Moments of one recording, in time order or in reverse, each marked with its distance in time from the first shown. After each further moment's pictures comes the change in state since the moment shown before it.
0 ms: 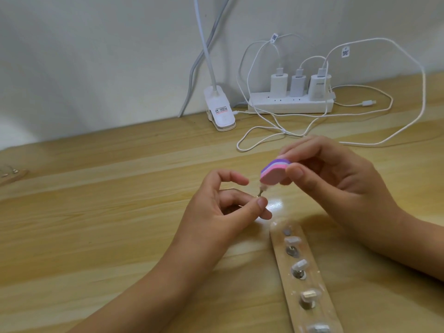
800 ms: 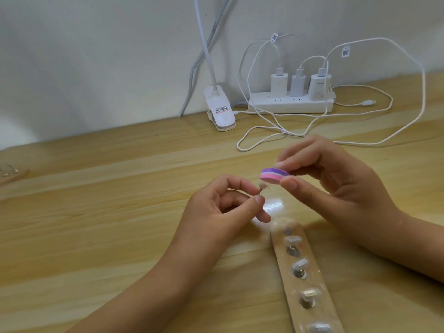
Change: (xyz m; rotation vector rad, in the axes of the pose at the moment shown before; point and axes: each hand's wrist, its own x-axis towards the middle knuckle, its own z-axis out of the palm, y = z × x) left_hand 0.000 0.002 0.001 0.042 0.013 0.008; right_hand 0.000 0.000 0.000 -0.150 -0.041 -0.135
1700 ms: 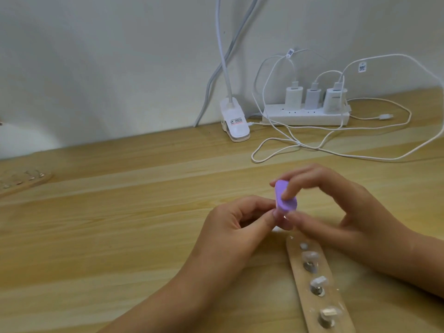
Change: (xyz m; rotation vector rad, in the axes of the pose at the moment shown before) left_hand -0.001 -0.003 -0.001 0.030 -0.068 0.080; right_hand -0.001 -0.001 0.000 -0.189 -0.120 -0.005
